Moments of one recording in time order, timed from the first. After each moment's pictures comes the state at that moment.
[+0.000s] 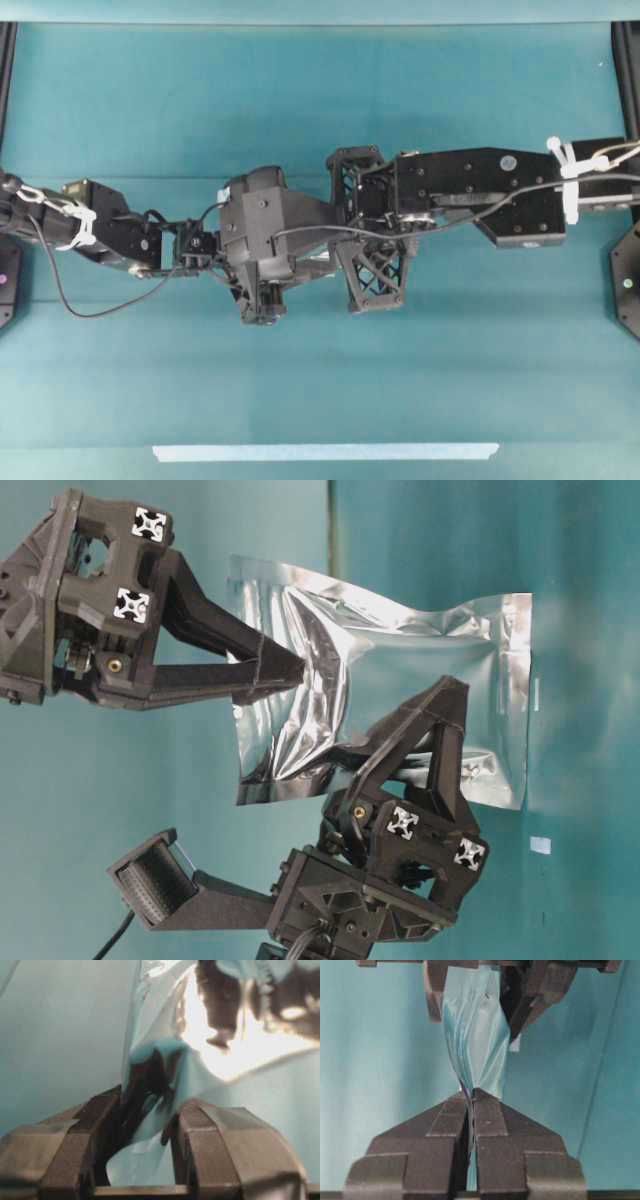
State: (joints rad) left arm 0.04 0.30 0.77 0.01 -0.77 -0.12; right arm 0.00 0.14 0.11 -0.05 1.04 -0.14
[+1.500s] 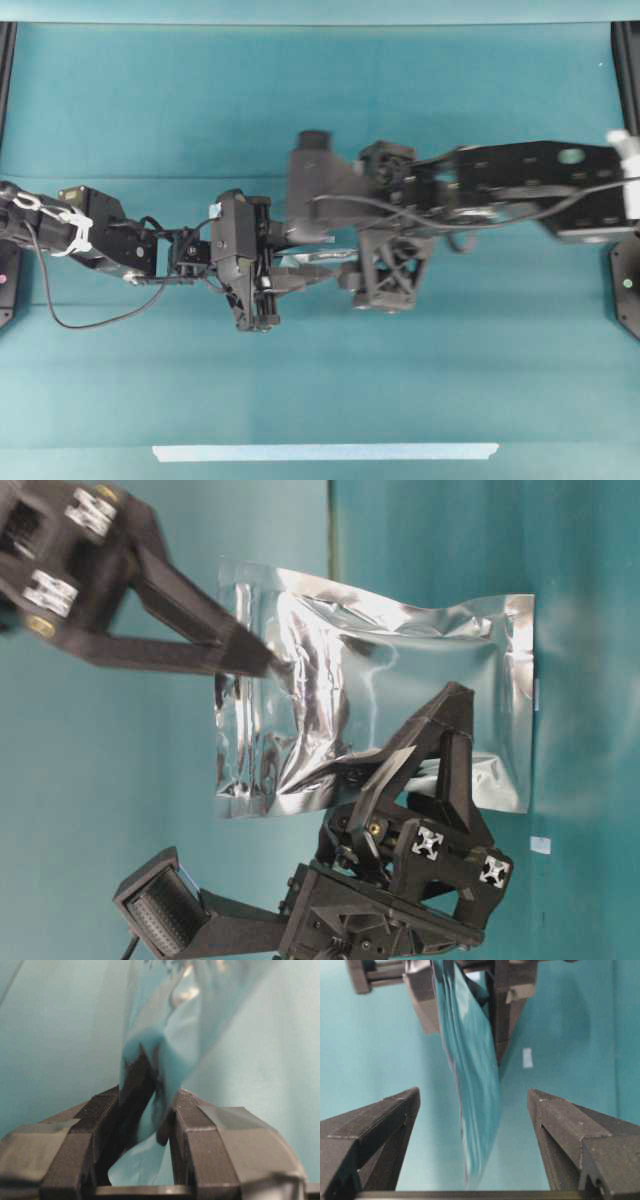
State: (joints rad) left arm 0.01 0.30 0.79 0.01 -0.75 -0.06; right arm -0.01 -0.06 0.31 -0.02 0.77 0.08
